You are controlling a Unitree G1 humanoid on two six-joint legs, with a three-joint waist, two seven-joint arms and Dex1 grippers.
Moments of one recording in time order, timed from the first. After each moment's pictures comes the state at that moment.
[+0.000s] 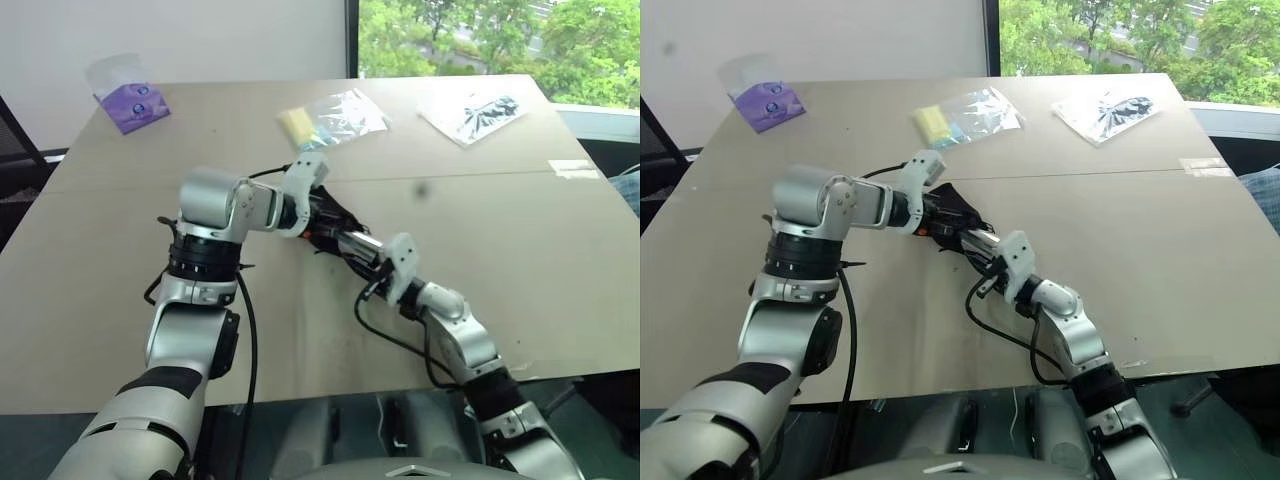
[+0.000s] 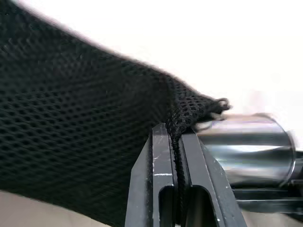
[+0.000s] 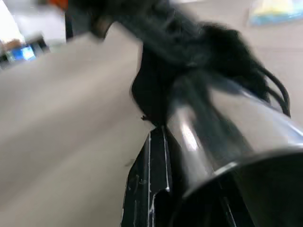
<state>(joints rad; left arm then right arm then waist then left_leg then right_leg) -0.97 0.37 -0.08 0.10 -0.37 1.49 -0.60 -0.35 -0.07 0.30 0.22 0.11 0.04 0.56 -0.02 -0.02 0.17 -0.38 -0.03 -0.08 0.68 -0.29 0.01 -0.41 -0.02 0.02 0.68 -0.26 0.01</state>
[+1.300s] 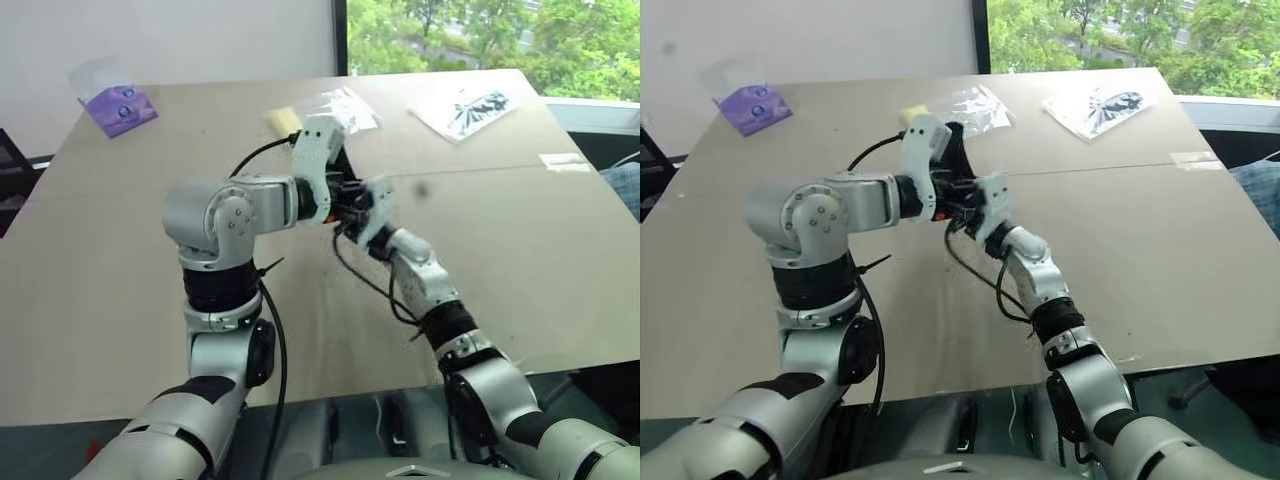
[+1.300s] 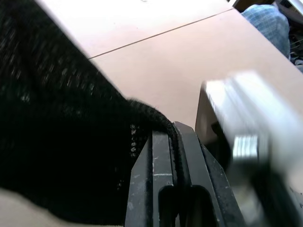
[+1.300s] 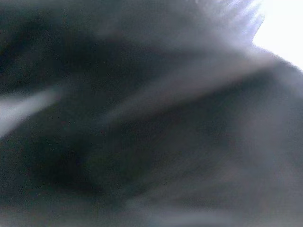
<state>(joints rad) -0.92 0.14 0.19 -0.25 -0.44 1.60 -0.34 -0.72 0.13 0.04 0.56 0.44 0.04 0.54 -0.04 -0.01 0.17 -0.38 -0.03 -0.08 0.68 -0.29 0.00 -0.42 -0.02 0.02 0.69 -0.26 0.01</state>
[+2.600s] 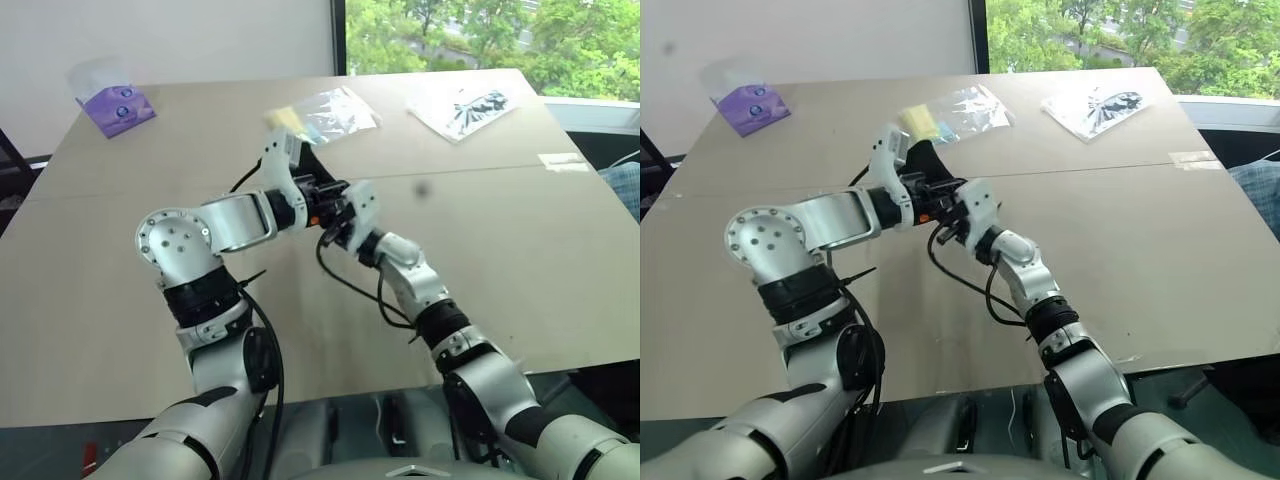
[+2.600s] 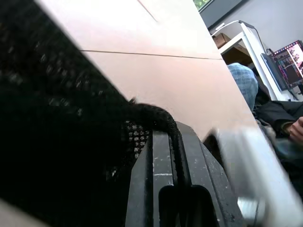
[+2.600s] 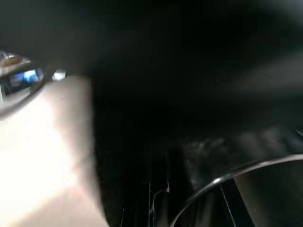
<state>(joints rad) -0.87 0.12 0.53 -0.13 -1.02 1.61 0.21 -0.78 0.13 0.27 0.78 0.12 -0.26 0.54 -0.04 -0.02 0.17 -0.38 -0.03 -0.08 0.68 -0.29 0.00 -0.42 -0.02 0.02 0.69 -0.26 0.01</state>
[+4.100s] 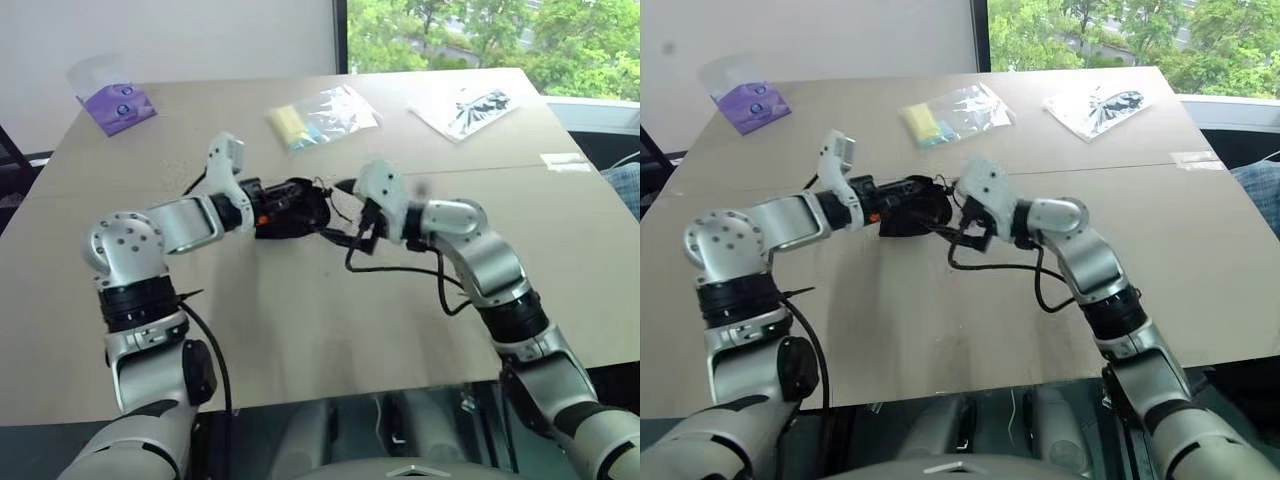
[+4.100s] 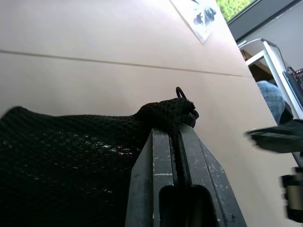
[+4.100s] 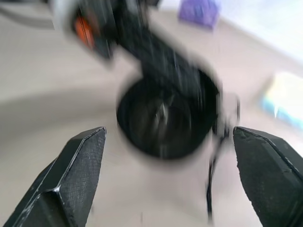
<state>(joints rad) -0.76 0.52 0.42 0.06 -0.99 1.38 -0.15 -0.68 -0.23 0.30 0.00 0.07 0.47 0.77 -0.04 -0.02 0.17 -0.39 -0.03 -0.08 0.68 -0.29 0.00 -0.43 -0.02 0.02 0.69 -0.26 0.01</state>
